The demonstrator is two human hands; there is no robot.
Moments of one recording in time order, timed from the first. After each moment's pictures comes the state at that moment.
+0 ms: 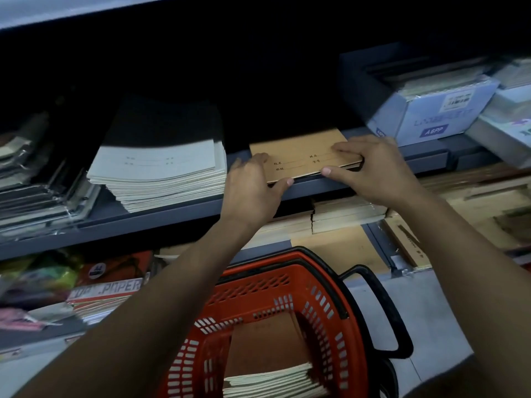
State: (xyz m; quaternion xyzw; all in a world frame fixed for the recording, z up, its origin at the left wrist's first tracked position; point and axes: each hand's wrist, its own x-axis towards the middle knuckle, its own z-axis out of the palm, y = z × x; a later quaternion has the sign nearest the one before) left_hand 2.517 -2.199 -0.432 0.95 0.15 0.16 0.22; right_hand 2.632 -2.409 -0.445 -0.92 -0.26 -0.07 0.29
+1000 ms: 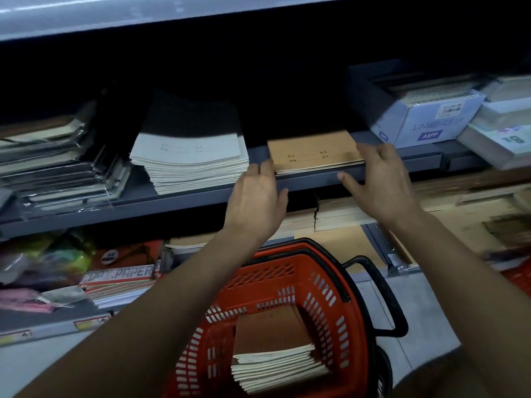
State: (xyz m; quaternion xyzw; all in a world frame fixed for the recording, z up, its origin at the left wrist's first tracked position) left_hand 2.450 -2.199 -0.425 0.96 0.10 0.20 0.15; right_hand 2.572 -2.406 -0.446 -0.93 -0.21 -0.15 0.25
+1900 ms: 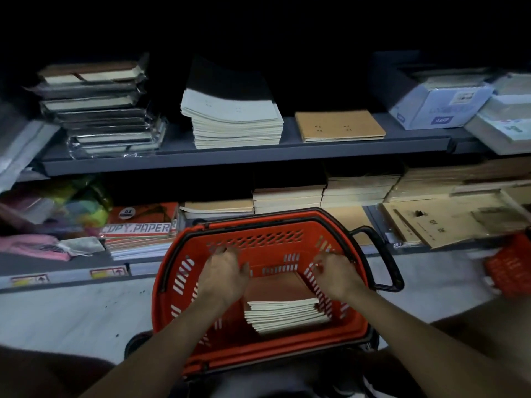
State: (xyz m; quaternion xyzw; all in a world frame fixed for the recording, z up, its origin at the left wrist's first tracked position) left_hand 2.273 -2.155 -0.561 0.93 0.28 -0.03 0.22; right_hand 2.397 -2.377 -0.589 -0.95 -0.17 0.23 0.16
